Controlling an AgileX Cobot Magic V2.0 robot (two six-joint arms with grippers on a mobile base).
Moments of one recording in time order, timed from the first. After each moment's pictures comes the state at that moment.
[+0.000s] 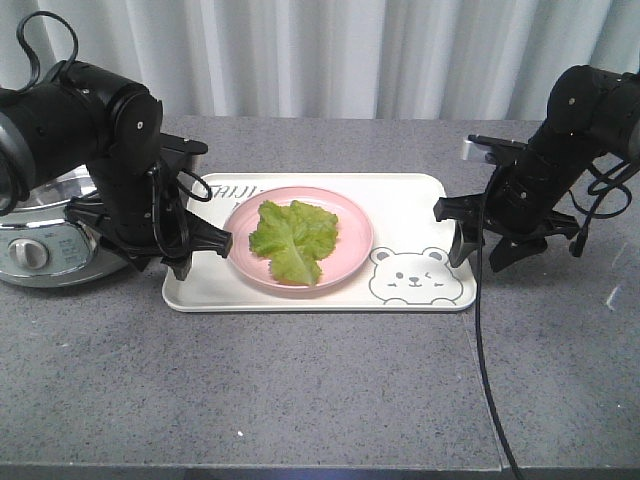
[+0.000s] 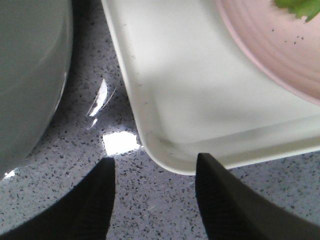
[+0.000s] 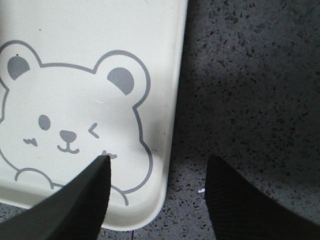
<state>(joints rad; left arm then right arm) -0.40 1.87 -1.61 0.13 1.23 -0.23 0.07 2.01 -1.70 0.25 1.23 -0.04</state>
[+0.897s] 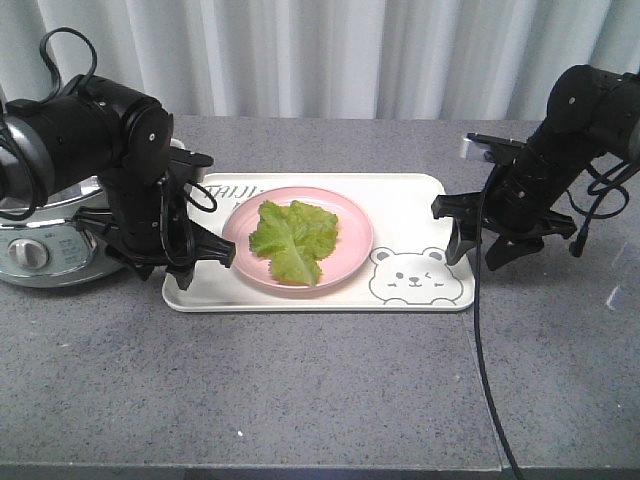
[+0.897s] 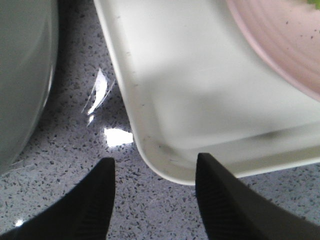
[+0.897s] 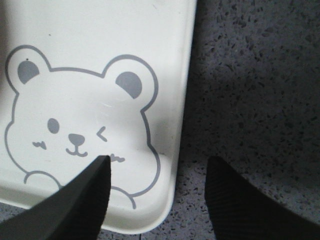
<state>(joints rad) -0.40 1.91 -1.61 0.13 1.23 -0.23 0.07 2.01 -1.70 0.27 1.22 -0.04</state>
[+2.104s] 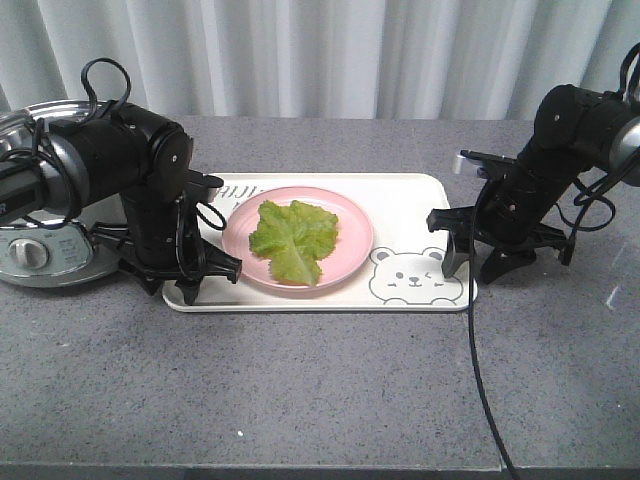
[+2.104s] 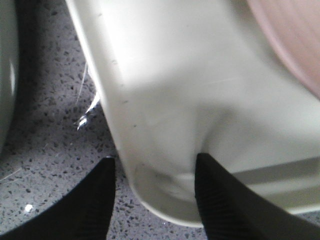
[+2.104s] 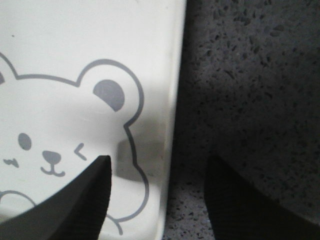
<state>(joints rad) -0.40 2.01 -1.63 0.14 1.22 -0.23 0.07 2.07 -1.70 0.27 1.21 -0.04</state>
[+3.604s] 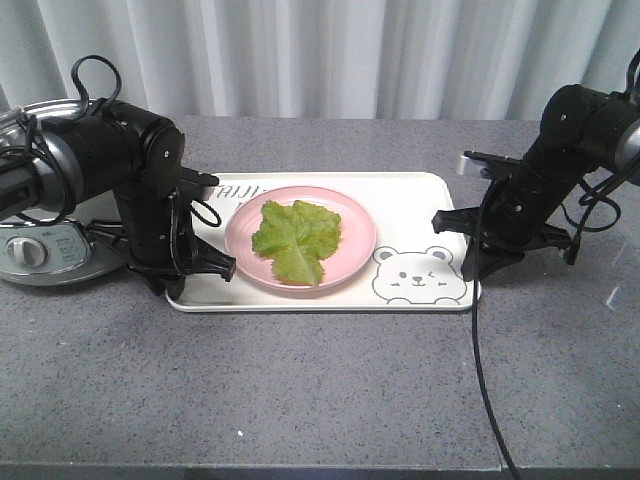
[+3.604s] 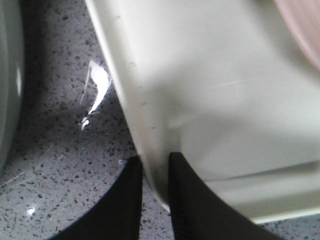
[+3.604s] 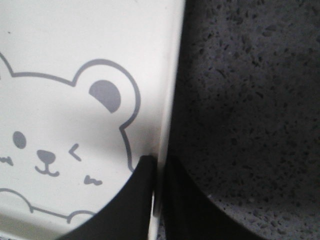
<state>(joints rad) -0.38 2.01 -1.63 0.11 1.22 -0.17 0.07 2.07 -1.70 0.28 1.21 -0.08</state>
